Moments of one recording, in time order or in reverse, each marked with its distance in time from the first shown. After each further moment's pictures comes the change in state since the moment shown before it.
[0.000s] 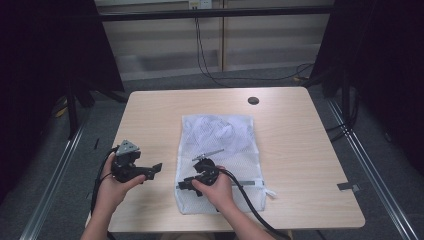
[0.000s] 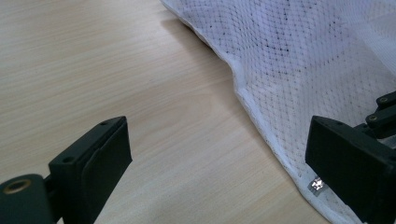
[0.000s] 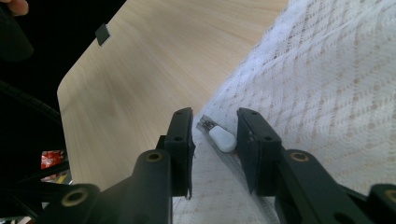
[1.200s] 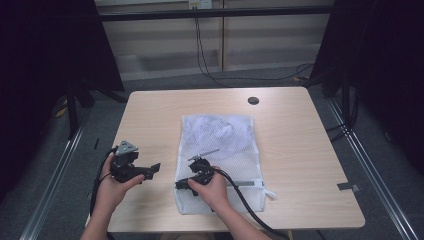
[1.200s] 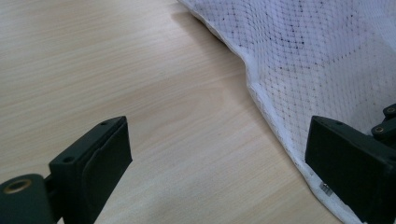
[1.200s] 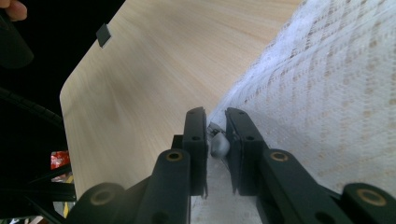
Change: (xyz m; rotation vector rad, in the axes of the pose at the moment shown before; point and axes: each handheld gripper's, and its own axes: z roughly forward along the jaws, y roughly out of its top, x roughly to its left) left arm 0.005 -0.003 0.001 0.010 0.025 -0.015; right arm 0.002 0.003 0.015 0.019 0.022 0.029
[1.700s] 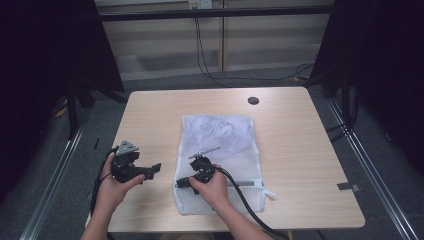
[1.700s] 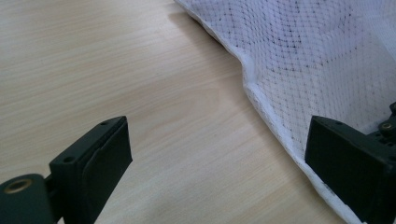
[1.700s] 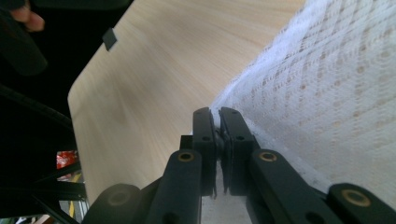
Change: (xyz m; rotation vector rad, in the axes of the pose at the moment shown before) left arm -0.001 0.000 0.001 0.002 -0.015 -0.001; right arm 0.001 0.006 -0.010 0.000 0.017 0.014
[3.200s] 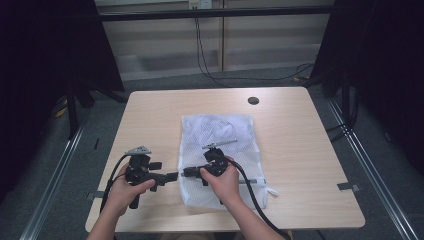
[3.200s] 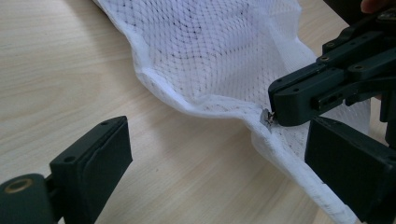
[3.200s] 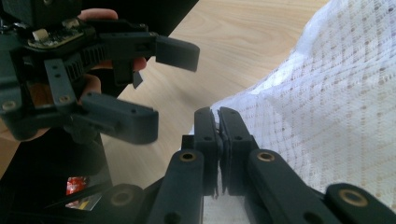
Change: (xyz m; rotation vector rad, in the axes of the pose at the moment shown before) left arm -0.025 -0.003 0.021 0.072 -0.346 -0.104; right arm 0.000 0.009 -0.045 -0.145 0.034 0.000
